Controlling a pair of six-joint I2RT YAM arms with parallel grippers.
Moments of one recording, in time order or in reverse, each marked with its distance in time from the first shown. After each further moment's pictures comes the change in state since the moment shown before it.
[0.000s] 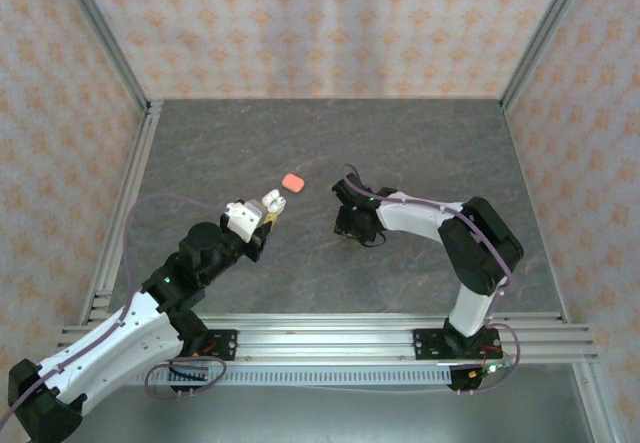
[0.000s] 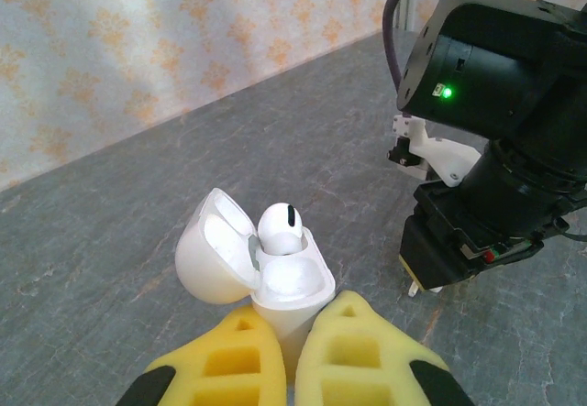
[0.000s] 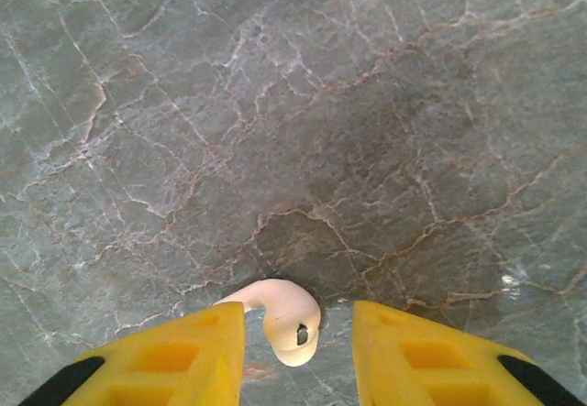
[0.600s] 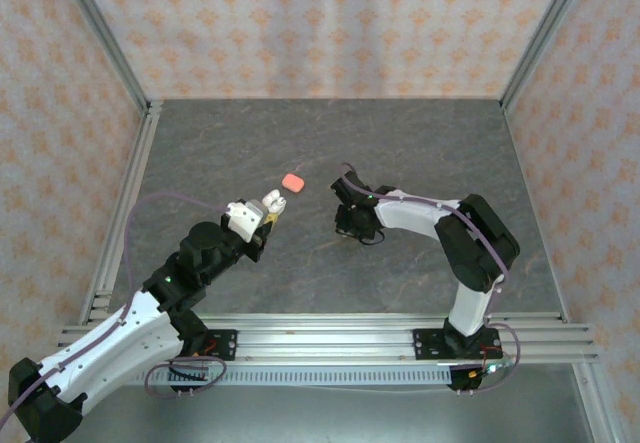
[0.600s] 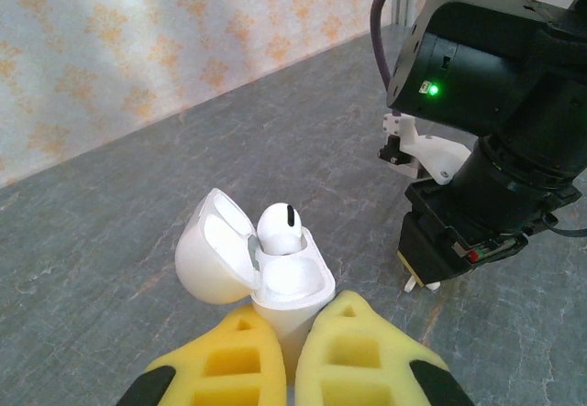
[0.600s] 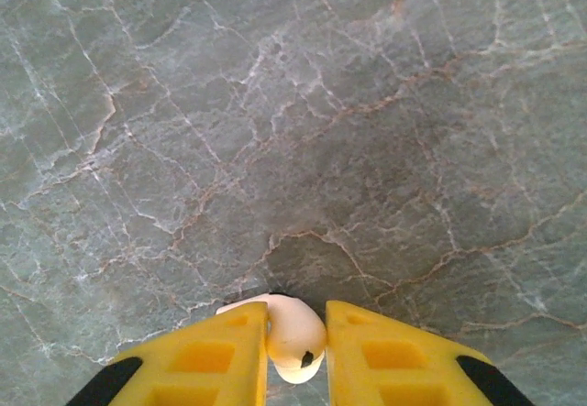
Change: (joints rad) left arm 0.000 0.008 0.000 0.001 0.003 0.000; right arm -0.006 0.029 0.026 0.000 -0.008 -0.045
